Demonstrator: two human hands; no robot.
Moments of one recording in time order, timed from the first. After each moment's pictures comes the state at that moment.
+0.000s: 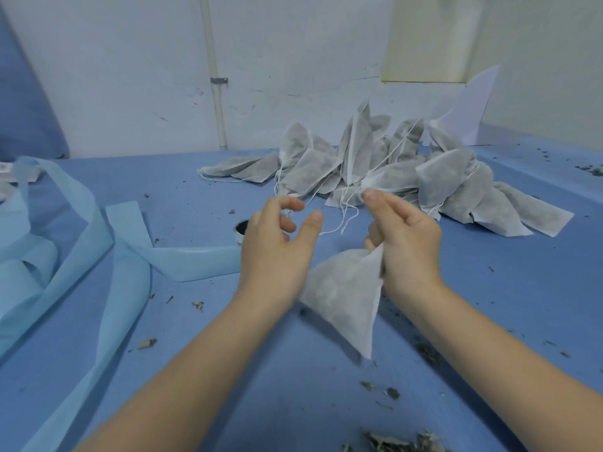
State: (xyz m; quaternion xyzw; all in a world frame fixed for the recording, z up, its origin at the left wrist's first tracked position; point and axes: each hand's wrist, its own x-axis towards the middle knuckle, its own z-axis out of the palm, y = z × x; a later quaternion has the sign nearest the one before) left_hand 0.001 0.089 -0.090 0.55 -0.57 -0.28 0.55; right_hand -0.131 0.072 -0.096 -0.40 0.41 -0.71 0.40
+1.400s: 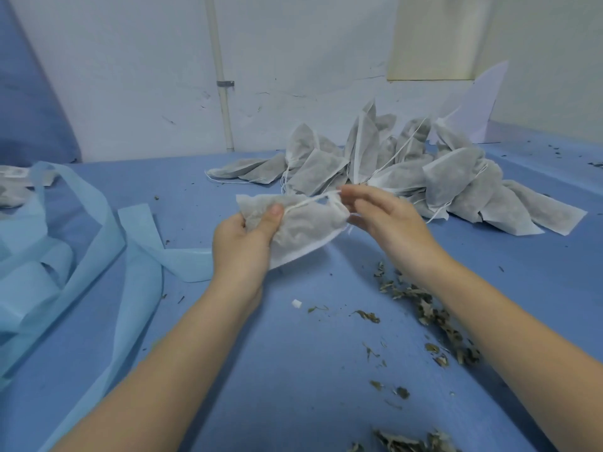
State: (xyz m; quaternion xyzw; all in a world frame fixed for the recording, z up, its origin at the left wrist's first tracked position) left_hand 0.031 0.071 -0.096 0.50 -0.42 -0.39 0.65; right_hand -0.145 0.047 -0.092 -0.64 0.40 -0.52 0.40
